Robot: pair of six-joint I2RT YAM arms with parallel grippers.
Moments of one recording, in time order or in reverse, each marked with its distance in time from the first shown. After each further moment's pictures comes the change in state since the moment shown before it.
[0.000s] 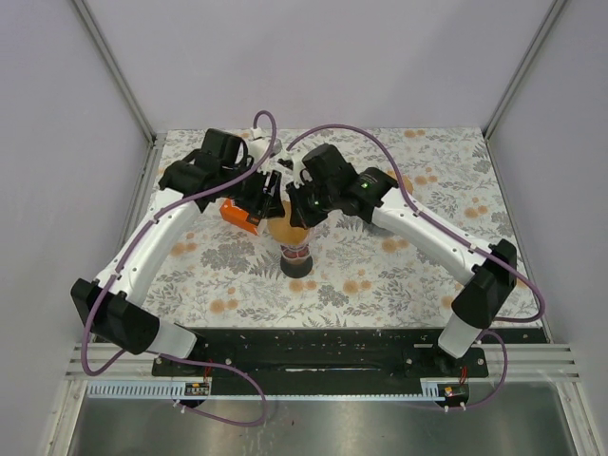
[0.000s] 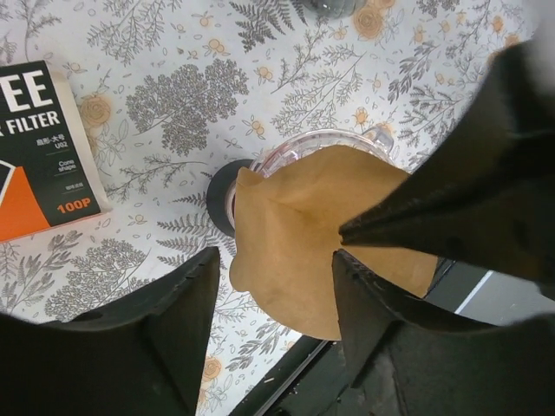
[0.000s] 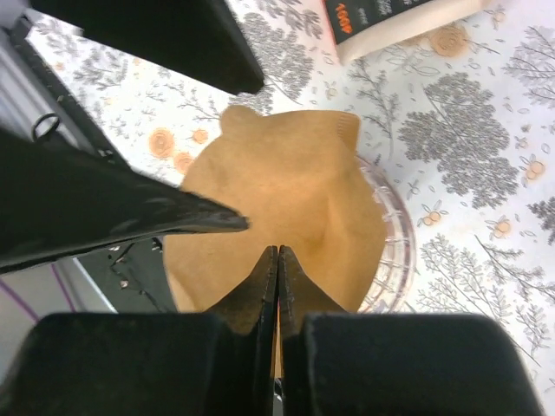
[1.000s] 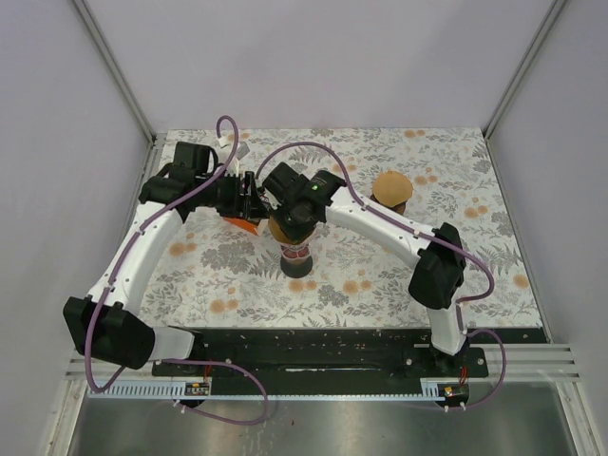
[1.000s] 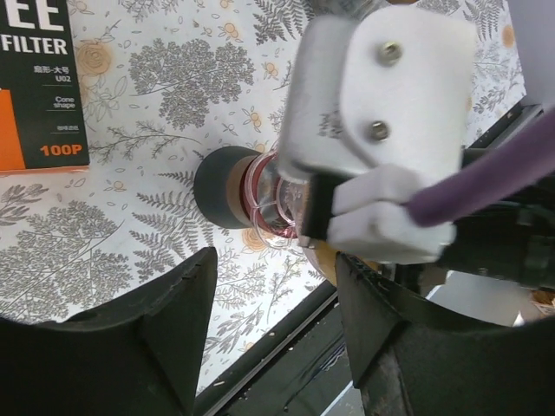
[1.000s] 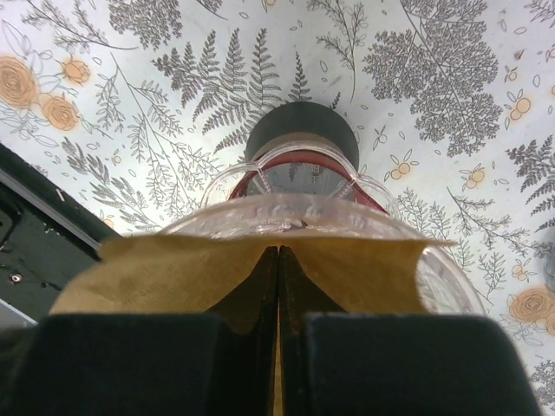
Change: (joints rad) left arm 0.192 -0.103 -0.172 0.064 0.136 -0.130; right arm 0.103 0.280 0.230 -0.275 0.241 -0.055
